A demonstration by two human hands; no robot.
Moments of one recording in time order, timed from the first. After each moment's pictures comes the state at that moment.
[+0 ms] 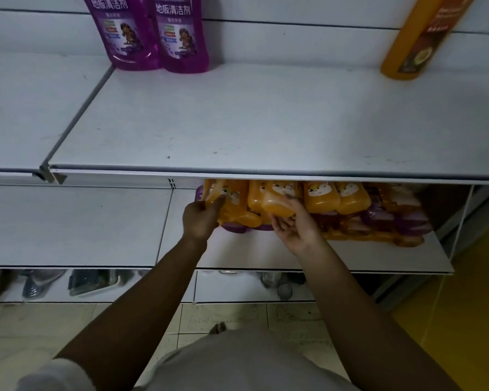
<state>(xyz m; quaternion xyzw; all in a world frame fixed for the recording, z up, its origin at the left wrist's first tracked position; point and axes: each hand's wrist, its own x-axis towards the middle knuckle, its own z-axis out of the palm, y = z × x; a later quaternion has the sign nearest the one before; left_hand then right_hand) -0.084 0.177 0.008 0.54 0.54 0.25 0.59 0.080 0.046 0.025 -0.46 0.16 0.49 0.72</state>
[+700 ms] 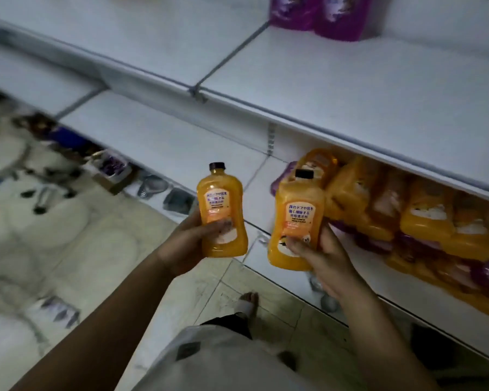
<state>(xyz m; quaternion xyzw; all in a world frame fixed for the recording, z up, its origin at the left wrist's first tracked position) -0.279 0.063 0.034 0.36 0.45 0.34 0.74 -0.005 -0.004 0.030 -0.56 -0.39 0.58 0.45</state>
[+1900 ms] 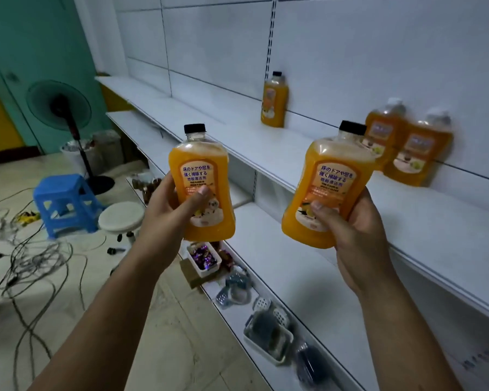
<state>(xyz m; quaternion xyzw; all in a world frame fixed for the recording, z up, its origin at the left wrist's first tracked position) -0.758 0.279 0.238 0.46 0.49 0.65 0.35 -0.491 0.326 0.241 -0.38 -0.58 0.44 0.57</state>
